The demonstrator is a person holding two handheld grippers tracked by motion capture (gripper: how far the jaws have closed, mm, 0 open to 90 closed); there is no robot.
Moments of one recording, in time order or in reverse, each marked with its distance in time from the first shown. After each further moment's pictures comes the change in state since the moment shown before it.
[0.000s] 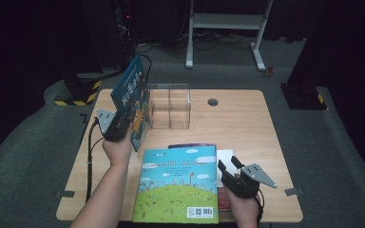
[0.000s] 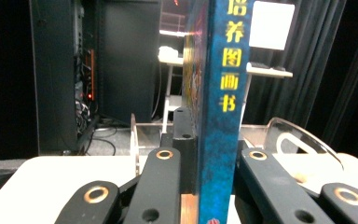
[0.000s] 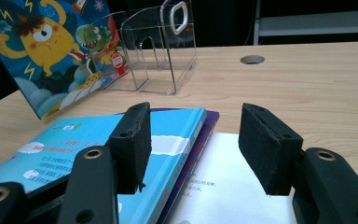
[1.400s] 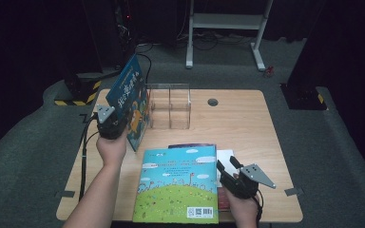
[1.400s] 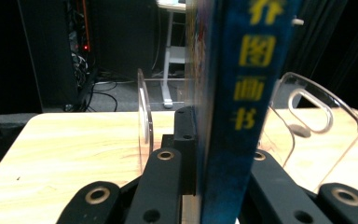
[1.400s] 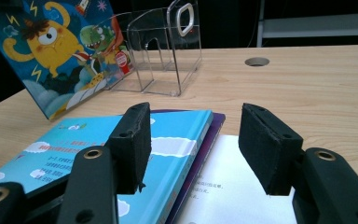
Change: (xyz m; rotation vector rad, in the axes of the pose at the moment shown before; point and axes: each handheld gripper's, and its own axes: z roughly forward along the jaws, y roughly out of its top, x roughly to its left) left arm 0.014 0.011 0.009 0.219 -0.002 -0.010; right arm 0.004 0.001 0.000 -0.004 0.013 -0.007
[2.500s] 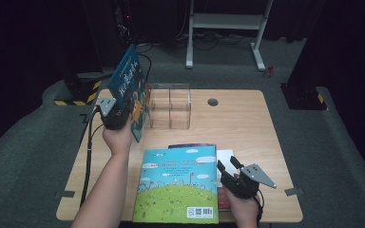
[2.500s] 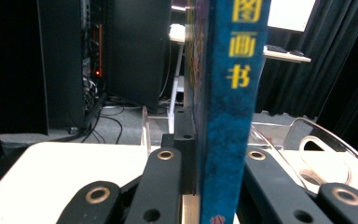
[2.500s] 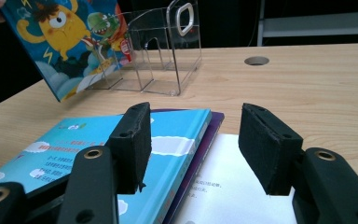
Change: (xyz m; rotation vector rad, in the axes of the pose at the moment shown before) left arm -0.005 0.008 0.025 -0.124 0.047 -0.039; right arm -0.002 -0.001 0.000 0.001 0.002 0.005
